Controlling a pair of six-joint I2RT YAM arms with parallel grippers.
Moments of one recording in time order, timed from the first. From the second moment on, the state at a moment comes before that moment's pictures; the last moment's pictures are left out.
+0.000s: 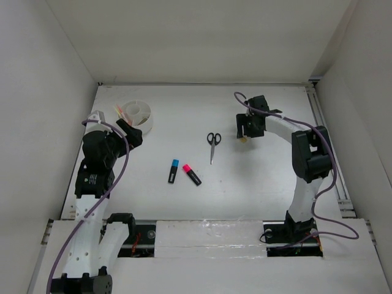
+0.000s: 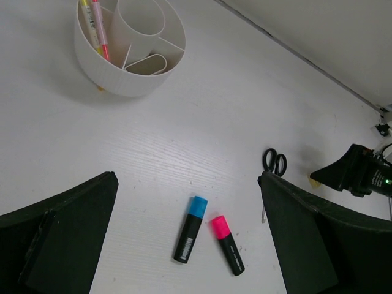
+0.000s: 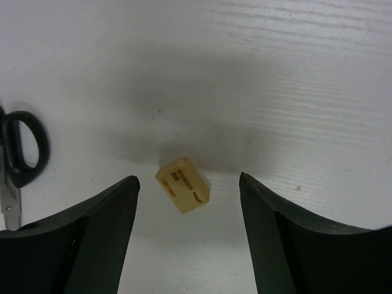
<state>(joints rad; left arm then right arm) 0.00 0.70 0.83 -0.48 0.04 -0.54 0.26 1.94 1.35 -0.41 -0.06 0.18</state>
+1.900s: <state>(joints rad) 0.00 0.81 0.78 -0.33 0.50 -0.53 0.81 1.51 1.18 -0.05 -0.25 0.17</state>
